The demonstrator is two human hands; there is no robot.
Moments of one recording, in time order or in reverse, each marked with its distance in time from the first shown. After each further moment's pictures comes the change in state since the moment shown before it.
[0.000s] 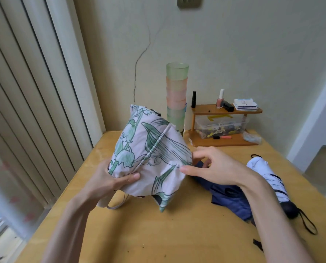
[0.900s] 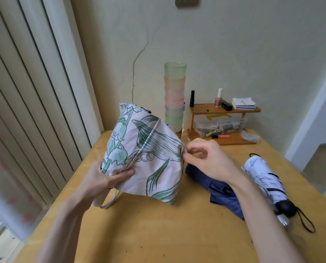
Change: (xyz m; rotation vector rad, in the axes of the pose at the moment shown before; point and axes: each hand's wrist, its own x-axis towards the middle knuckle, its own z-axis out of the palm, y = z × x) left_hand 0.002 -0.003 -0.007 0.014 0.093 0.001; right_hand 0.013 0.010 0.013 0.132 0.234 -0.055
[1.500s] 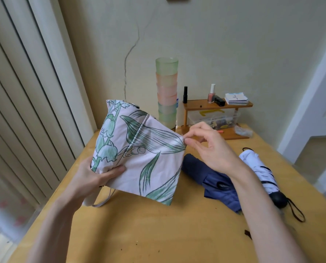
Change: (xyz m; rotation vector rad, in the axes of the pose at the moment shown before) left_hand 0.000 0.000 -0.003 0.037 0.048 -0.017; right_hand -0.001 -0.008 -0.018 -0.089 0.108 -0.045
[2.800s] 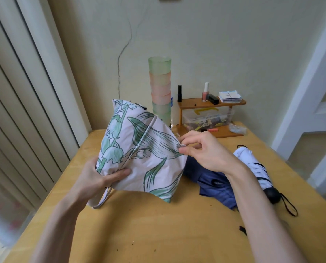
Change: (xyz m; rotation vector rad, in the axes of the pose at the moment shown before) left_hand -0.001 0.005 0.023 -0.021 -0.081 0.042; right_hand -0.004 0.003 -0.005 -0.031 -0.125 0.133
